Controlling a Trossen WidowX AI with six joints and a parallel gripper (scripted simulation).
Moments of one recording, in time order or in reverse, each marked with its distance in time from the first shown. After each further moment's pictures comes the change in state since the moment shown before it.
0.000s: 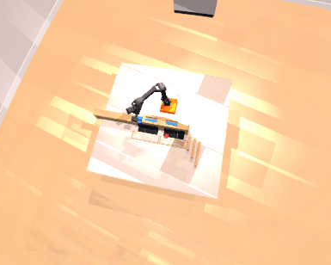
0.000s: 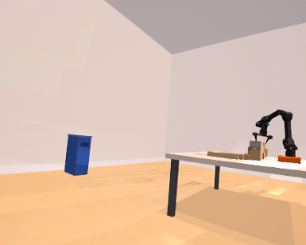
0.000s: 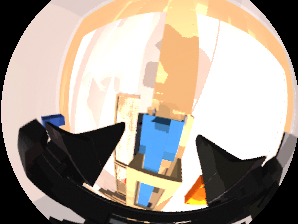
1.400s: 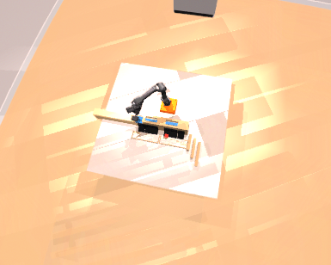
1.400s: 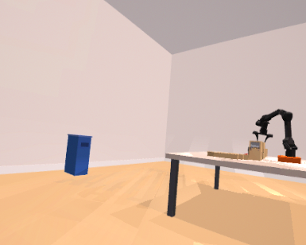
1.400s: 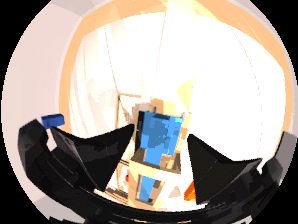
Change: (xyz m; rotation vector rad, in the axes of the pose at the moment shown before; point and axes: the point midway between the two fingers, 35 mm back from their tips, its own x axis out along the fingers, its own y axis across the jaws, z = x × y) arm -0.014 0.001 0.000 0.000 0.009 -0.008
